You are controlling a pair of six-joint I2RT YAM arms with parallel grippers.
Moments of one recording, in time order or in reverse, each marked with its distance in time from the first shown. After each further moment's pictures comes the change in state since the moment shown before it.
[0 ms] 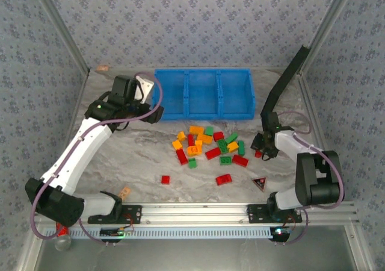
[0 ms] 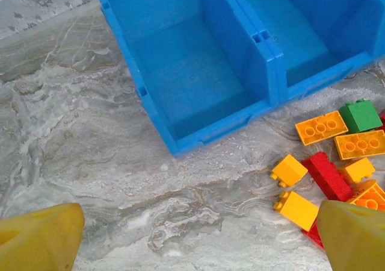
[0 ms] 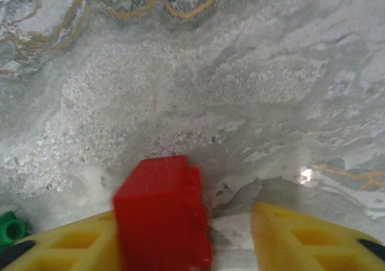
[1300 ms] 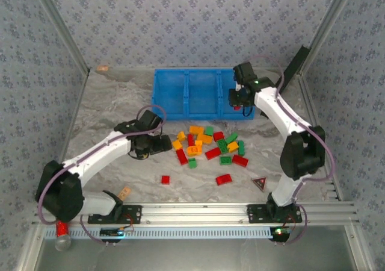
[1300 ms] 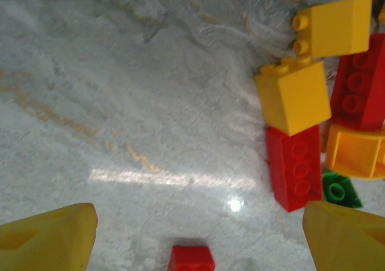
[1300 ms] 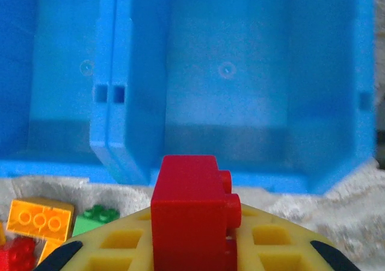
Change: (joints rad) left arm -0.175 0.066 -0.394 0.023 0.065 -0.868; right arm 0.252 0.337 0.867 -0.282 0.047 -0.262
